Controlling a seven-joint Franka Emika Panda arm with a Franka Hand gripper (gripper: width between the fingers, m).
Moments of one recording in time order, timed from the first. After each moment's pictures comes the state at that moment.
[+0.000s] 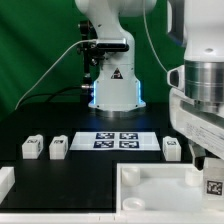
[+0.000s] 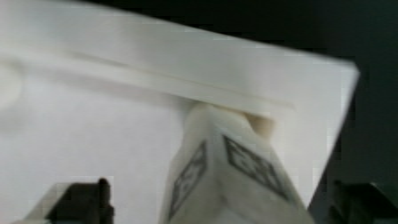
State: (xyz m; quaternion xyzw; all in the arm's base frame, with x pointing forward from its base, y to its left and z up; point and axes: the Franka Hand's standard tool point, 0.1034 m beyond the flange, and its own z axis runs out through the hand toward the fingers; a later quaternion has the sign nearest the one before) arm 0.631 0.121 0.066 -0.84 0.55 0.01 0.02
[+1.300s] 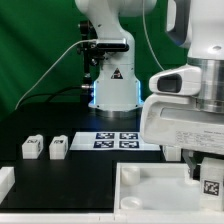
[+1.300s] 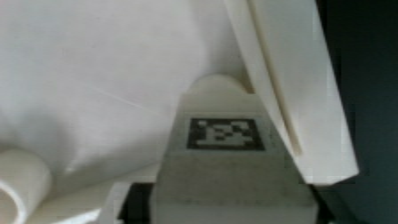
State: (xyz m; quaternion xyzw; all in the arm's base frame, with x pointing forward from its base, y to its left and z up) arm 0.637 0.110 0.068 -0.97 0.25 -0.02 0.00
